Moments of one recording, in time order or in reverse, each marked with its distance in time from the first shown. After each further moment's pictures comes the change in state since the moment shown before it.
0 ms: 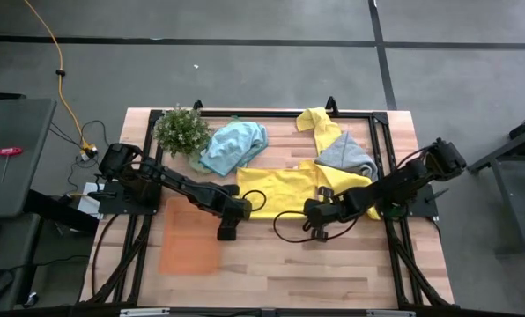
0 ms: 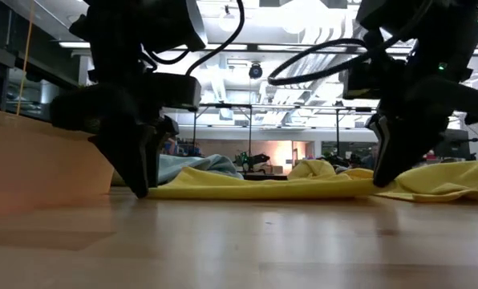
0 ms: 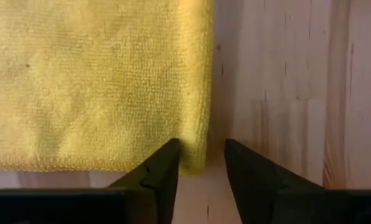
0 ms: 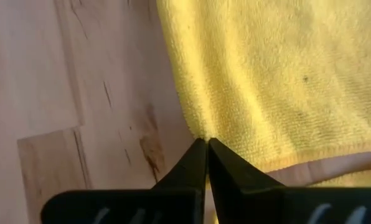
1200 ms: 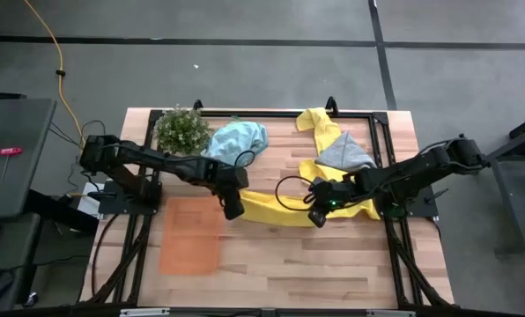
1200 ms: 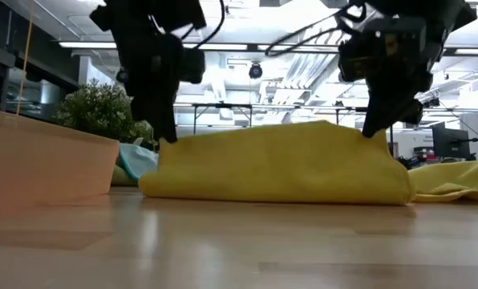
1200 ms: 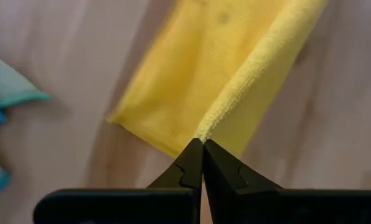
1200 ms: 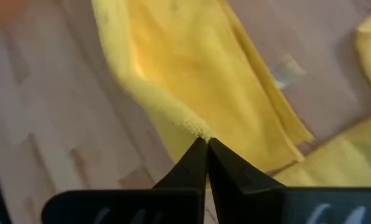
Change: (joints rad) left arm 0.197 -0.198 0.002 -0.056 0.122 -0.236; right arm -0.151 -0.221 0.003 -0.074 -0.192 0.325
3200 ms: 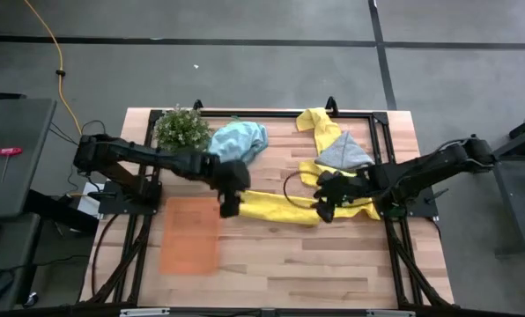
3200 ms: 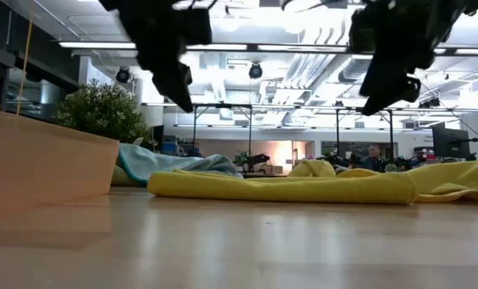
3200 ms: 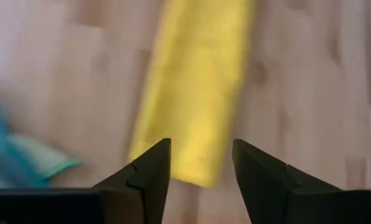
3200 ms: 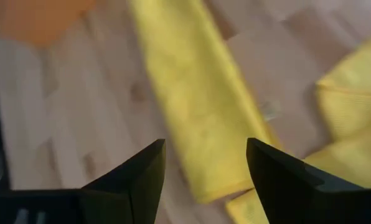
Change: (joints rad) left arm -0.005 -0.061 0.093 -0.044 0.044 0.308; right arm 0.020 -0.168 0.000 -0.049 0.089 -0.108
